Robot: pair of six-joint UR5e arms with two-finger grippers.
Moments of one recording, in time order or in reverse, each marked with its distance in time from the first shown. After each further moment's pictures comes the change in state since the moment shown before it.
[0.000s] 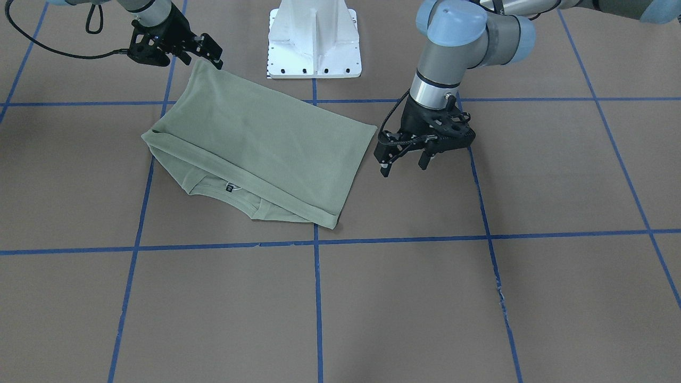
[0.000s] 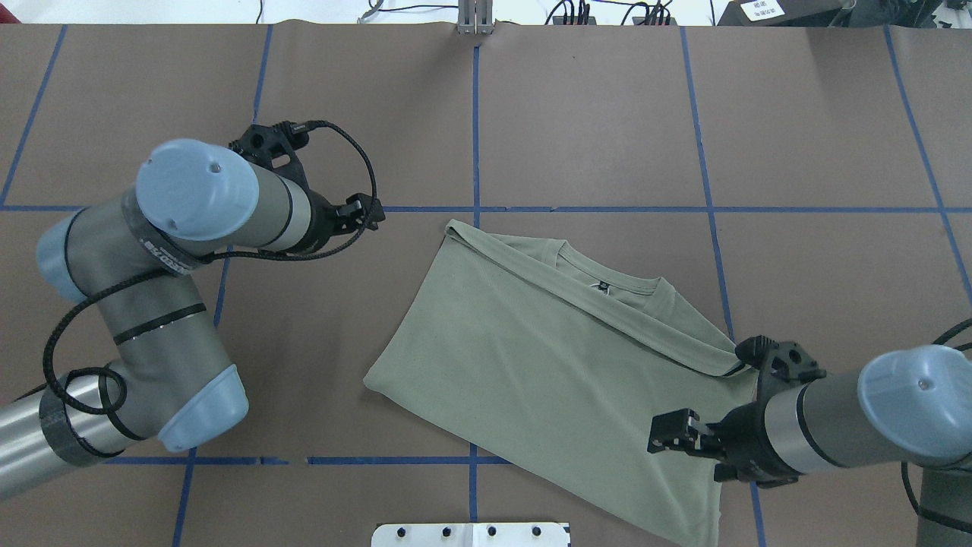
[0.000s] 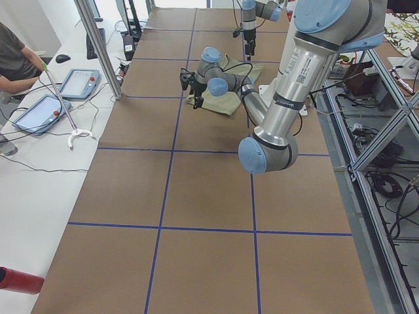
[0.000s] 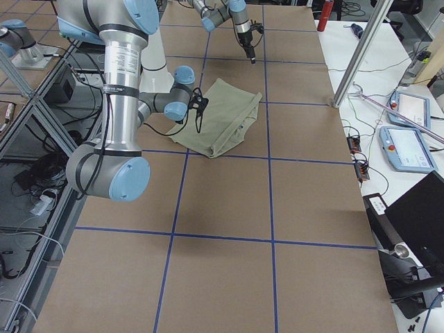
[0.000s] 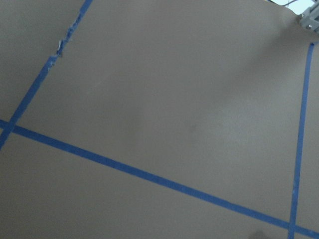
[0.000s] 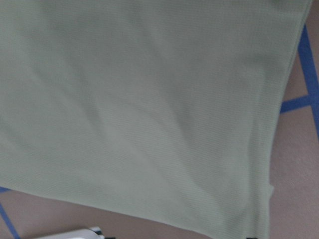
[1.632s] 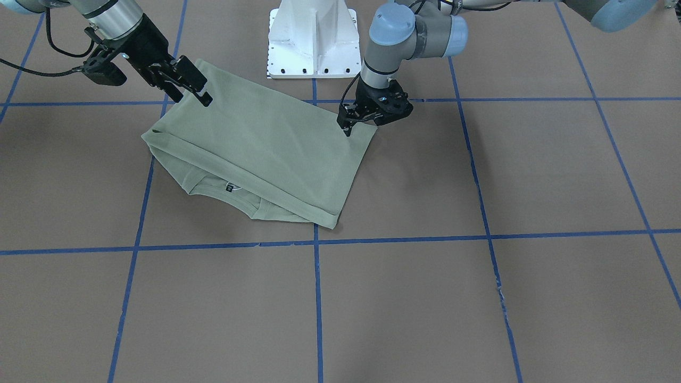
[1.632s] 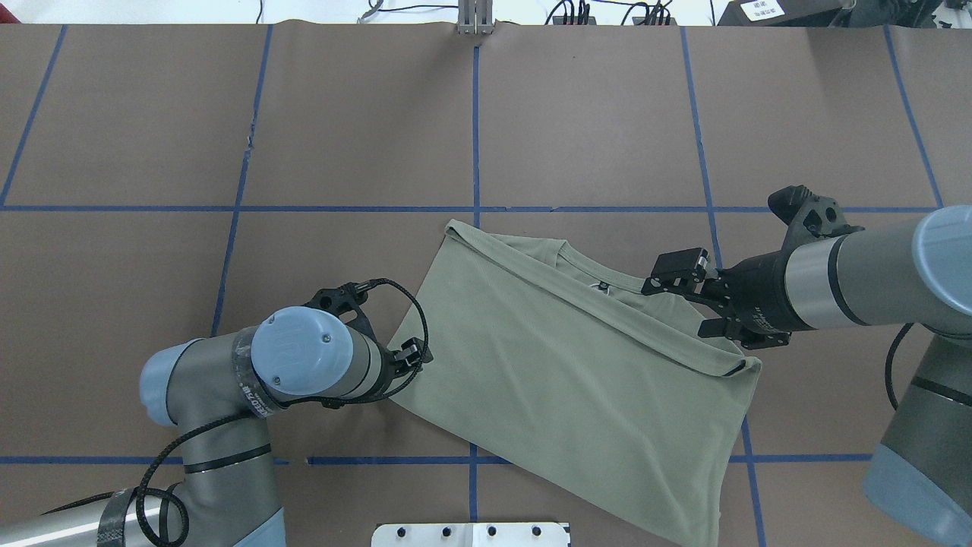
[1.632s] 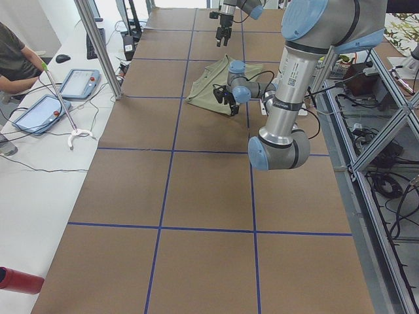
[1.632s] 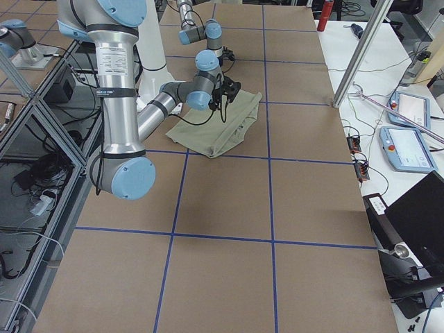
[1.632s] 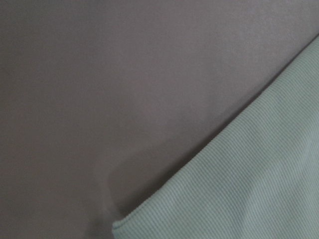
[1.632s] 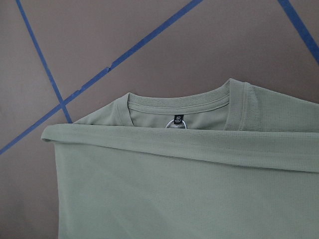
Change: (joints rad) left arm 0.252 0.006 0.060 0.006 0.015 -0.290; right arm 0.258 0.144 -0.040 -0.009 0.007 0.000
